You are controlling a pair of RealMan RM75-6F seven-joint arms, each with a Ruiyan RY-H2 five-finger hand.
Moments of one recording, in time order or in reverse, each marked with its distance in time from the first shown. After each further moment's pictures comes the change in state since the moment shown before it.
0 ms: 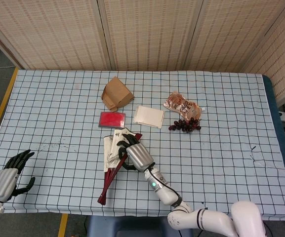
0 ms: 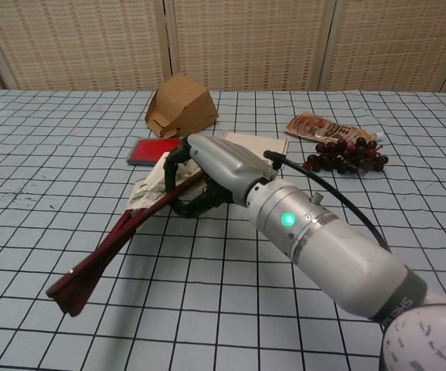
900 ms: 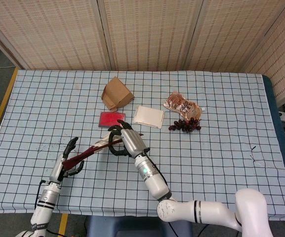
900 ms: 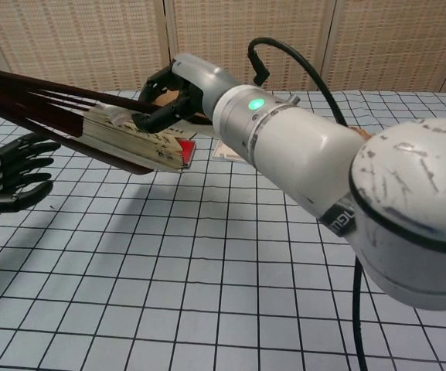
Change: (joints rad) left arm -0.158 -0.525 -0.166 0.227 -0.106 -0.107 -0.508; right arm 0.157 0.083 0.225 -0.321 0.513 0.025 -0.198
